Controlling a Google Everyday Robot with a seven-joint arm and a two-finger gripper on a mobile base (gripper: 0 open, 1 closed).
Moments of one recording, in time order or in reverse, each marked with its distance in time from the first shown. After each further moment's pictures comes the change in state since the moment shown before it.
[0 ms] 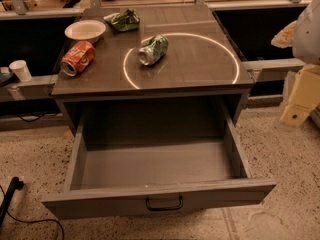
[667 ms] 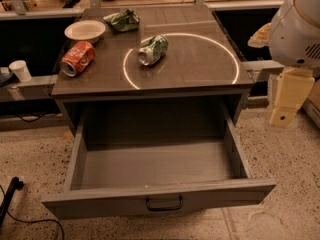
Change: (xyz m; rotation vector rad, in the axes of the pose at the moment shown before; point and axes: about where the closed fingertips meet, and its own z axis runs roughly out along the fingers) arm -0.026 0.004 0.010 -0.019 0.028 -0.165
